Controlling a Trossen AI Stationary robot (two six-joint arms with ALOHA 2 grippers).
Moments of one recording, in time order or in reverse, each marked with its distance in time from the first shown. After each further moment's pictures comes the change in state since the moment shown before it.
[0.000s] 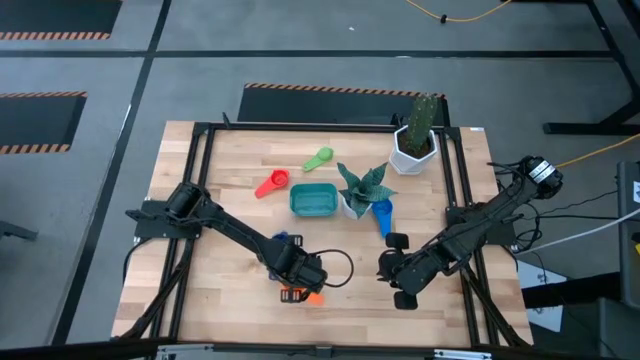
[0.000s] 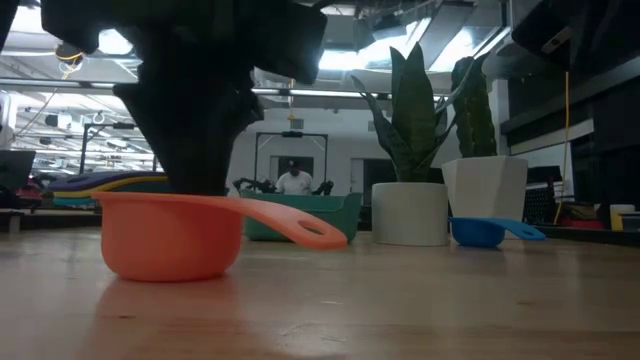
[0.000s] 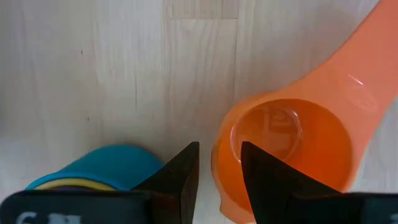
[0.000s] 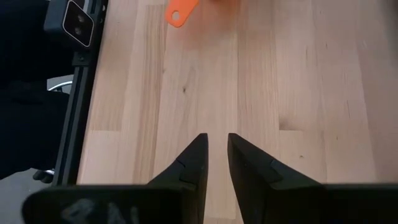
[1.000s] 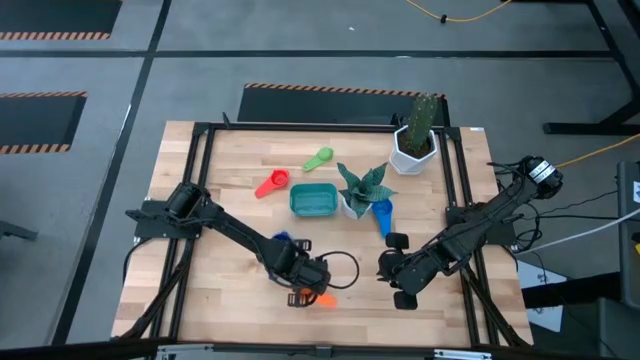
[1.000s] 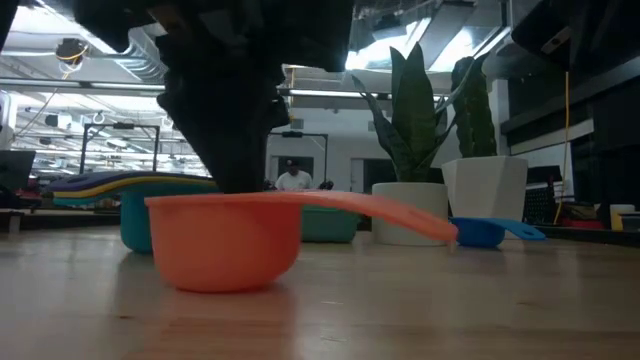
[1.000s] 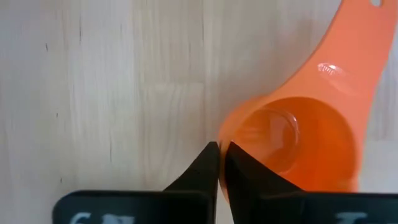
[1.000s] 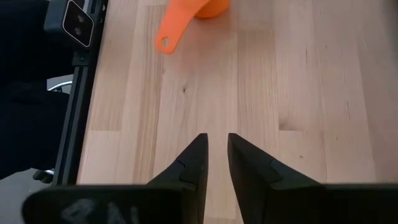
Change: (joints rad) left arm 0.000 -0.002 -0.037 0.206 0.002 0.051; right arm 0.000 0.000 0.000 0.000 0.000 -0.001
